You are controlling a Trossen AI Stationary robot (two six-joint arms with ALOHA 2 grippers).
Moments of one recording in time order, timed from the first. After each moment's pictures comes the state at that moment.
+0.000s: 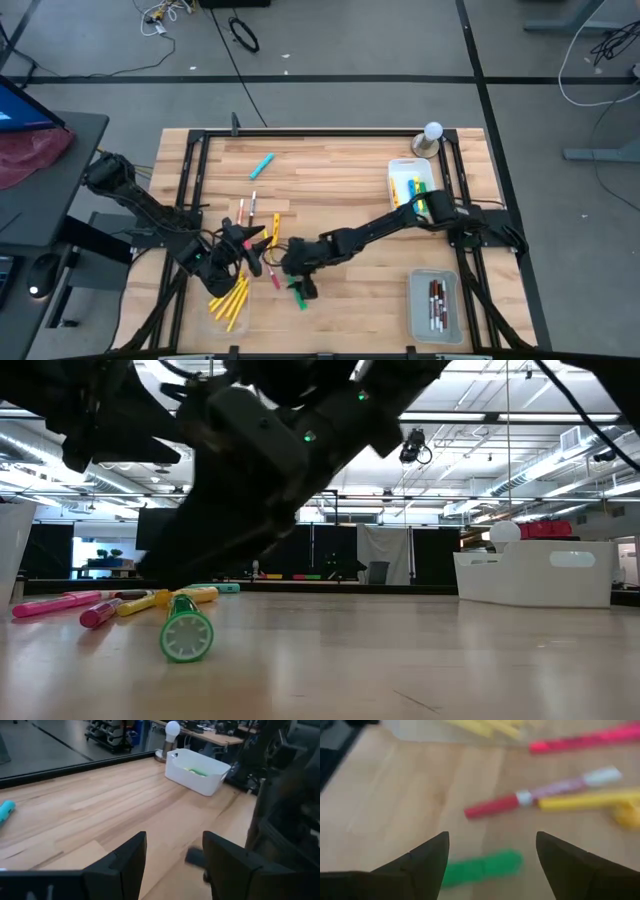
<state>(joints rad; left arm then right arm) -0.75 1.29 0.58 -0.10 -1.24 -1.06 0.24 2.28 1.59 -0.08 -0.13 0.07</state>
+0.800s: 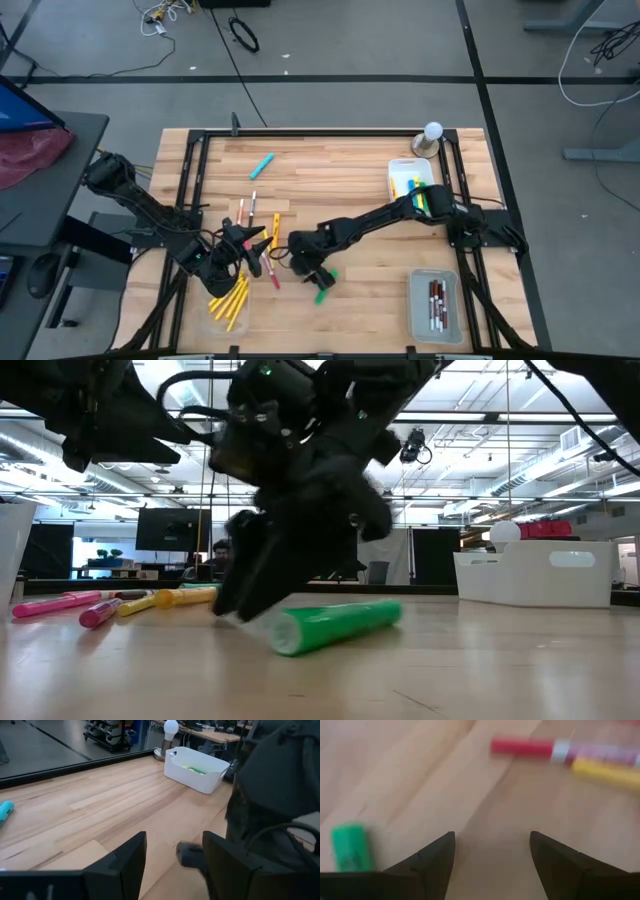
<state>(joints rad) -0.75 1.29 0.58 -0.11 -1.23 -1.05 0.17 2.27 1.60 -0.33 -0.31 -0.35</state>
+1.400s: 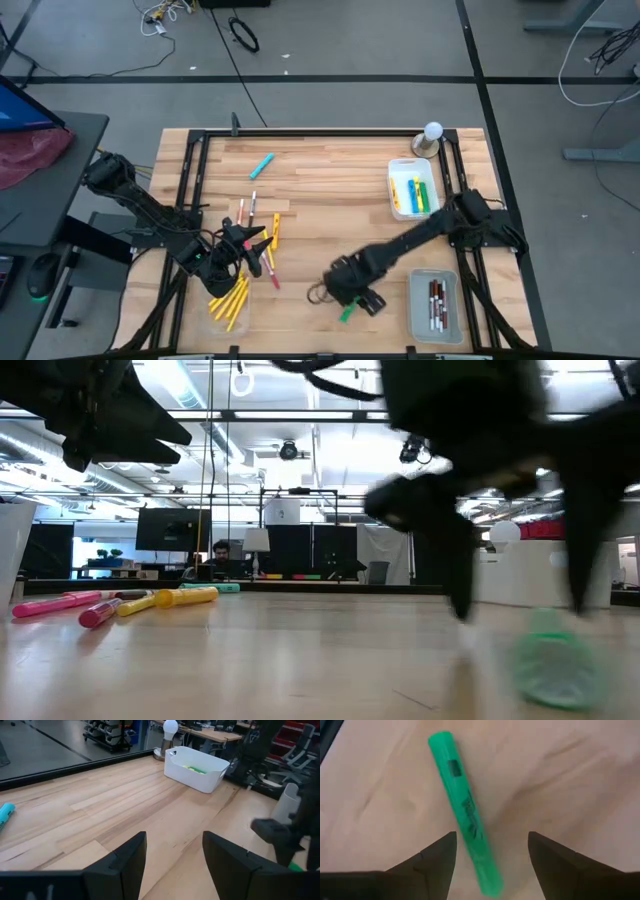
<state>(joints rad) -0.75 1.29 0.58 -0.11 -1.23 -1.04 0.42 2.04 1.41 -0.70 -0.23 -0.20</state>
